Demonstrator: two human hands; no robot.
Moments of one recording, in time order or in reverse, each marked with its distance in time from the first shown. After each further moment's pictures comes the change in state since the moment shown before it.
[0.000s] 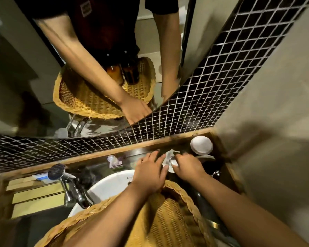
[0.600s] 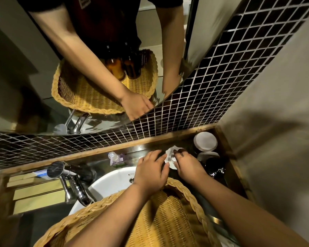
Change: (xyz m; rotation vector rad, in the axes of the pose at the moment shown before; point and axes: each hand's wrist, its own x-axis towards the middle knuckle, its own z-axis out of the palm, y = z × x) left_hand -0.002 -0.006 0.011 -0.104 0.077 -0.009; right_hand 0.003 0.000 0.024 0.076 0.013 -0.059
